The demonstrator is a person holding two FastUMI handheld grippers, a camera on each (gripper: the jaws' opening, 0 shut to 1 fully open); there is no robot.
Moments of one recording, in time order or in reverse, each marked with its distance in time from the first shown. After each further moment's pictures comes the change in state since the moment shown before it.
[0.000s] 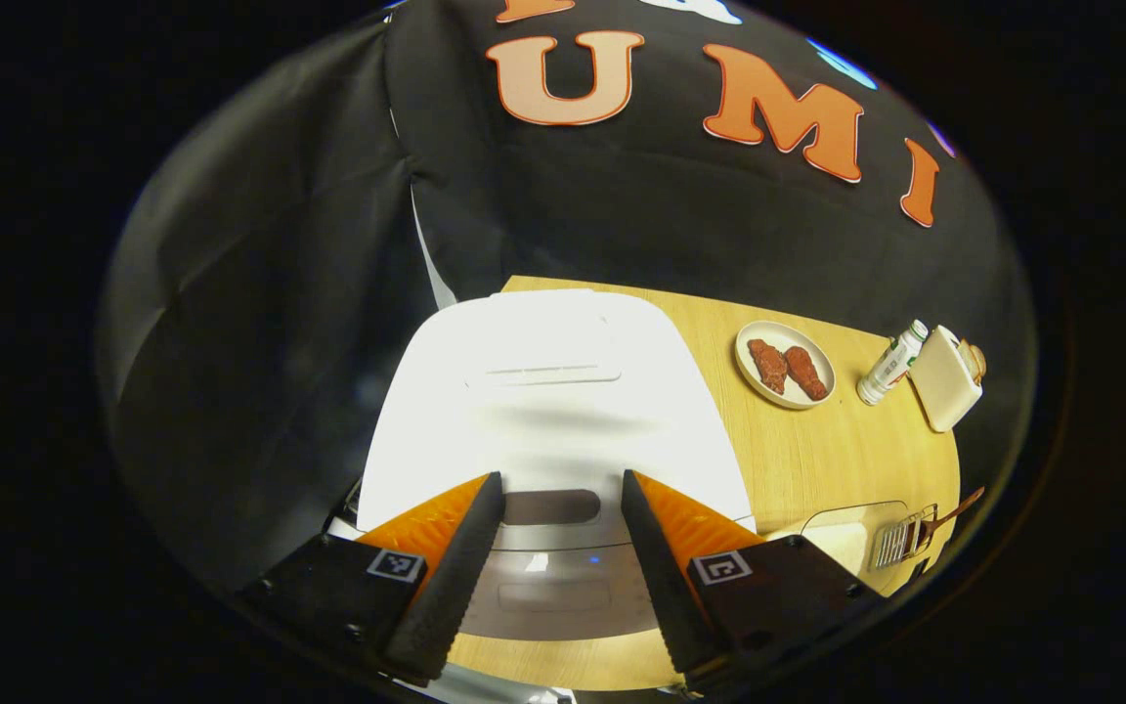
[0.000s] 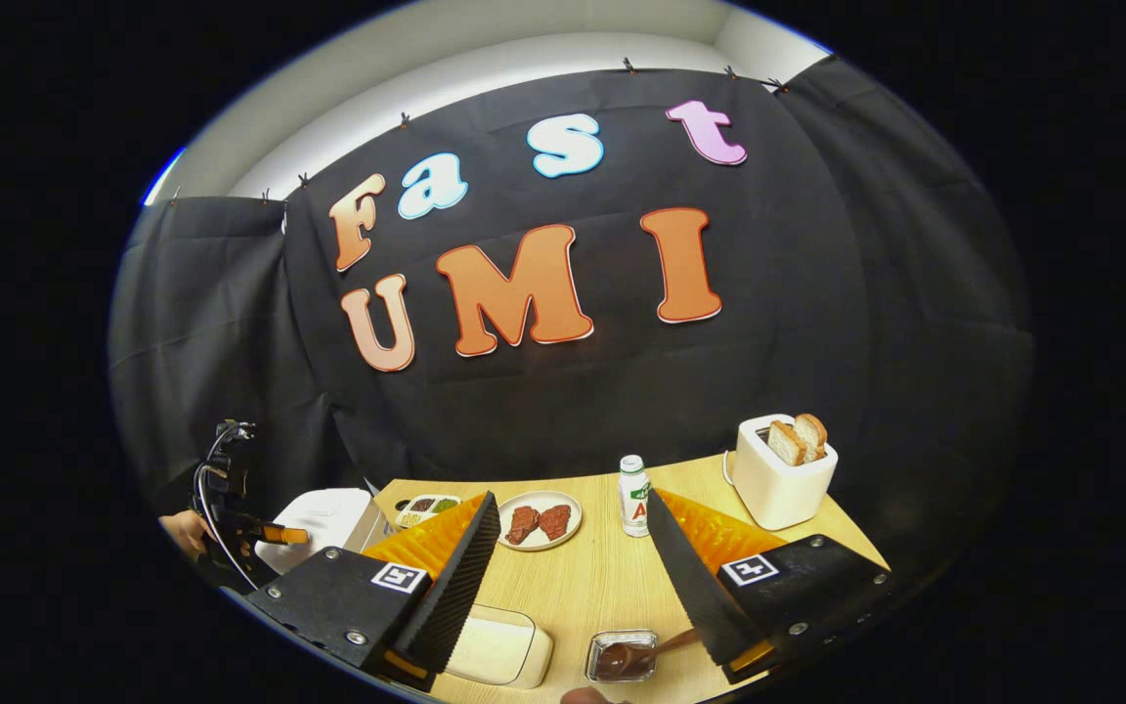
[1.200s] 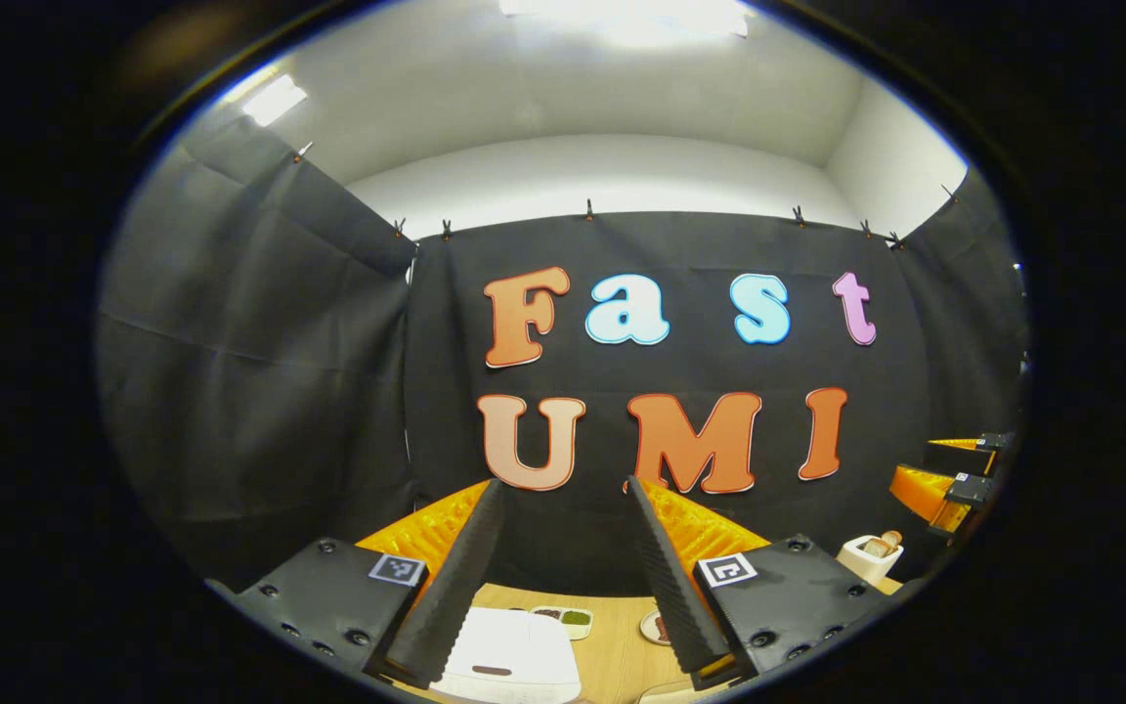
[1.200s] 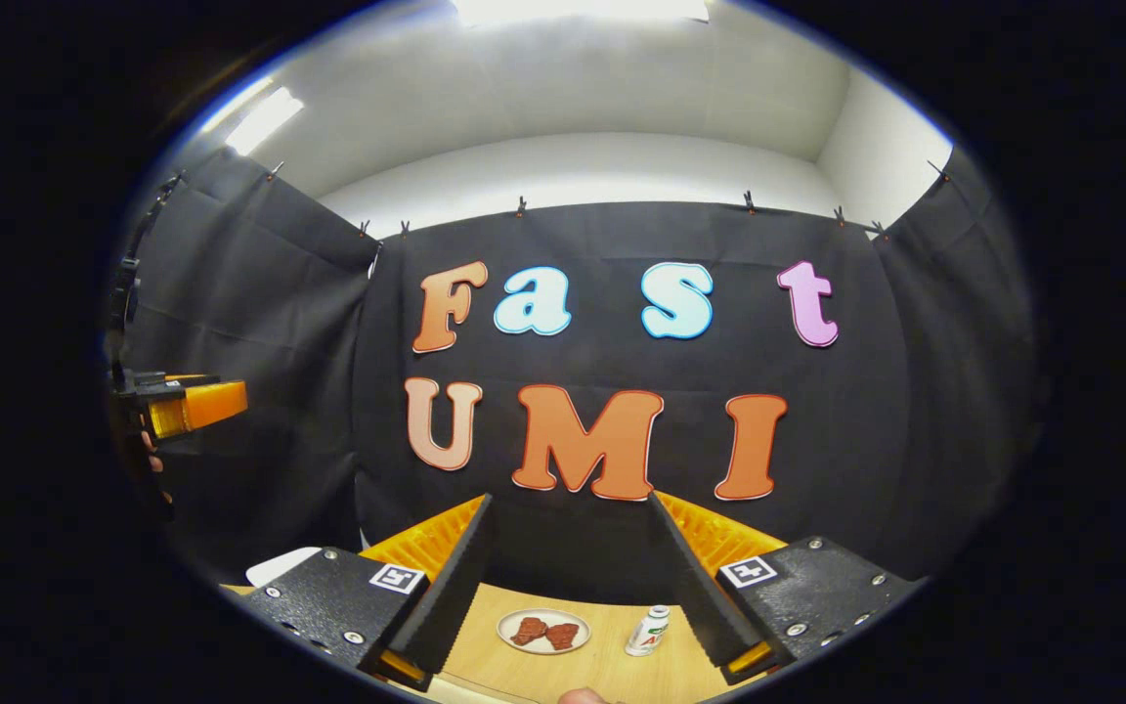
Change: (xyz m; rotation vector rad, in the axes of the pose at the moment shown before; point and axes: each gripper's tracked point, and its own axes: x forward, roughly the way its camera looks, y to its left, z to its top) left arm -0.341 -0.072 0.204 -0.046 -0.996 -0.061; right arm -0.021 0.126 0.156 -0.237 -0.388 0.132
